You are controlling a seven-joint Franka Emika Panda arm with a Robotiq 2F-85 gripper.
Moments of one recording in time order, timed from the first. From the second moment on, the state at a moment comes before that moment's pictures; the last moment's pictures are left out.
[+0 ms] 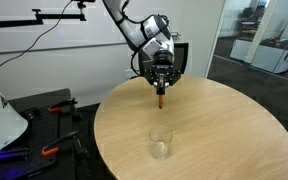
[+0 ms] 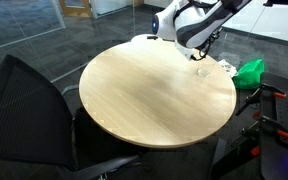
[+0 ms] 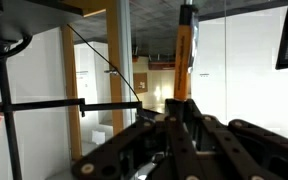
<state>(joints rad) 0.20 0.75 -0.18 -1.70 -0.78 1.43 2.59</state>
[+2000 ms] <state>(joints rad) 0.07 1.04 -0.16 -1.41 -0.66 1.34 2.59</state>
